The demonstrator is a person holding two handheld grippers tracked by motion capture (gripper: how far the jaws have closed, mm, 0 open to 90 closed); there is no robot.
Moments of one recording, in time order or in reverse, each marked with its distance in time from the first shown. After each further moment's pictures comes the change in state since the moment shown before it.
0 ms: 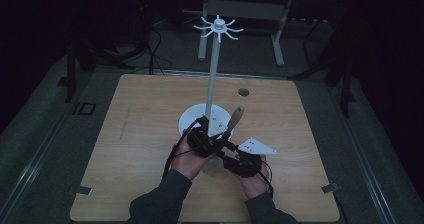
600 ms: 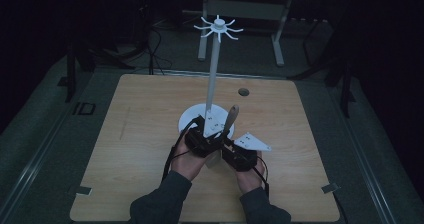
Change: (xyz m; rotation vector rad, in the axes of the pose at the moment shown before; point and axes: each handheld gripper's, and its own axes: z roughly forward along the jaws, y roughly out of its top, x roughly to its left) left arm 0.001 -0.004 -0.005 -0.070 0.031 -0.038; right arm -0.001 0.006 0.015 -0.036 -0.081 -0.012
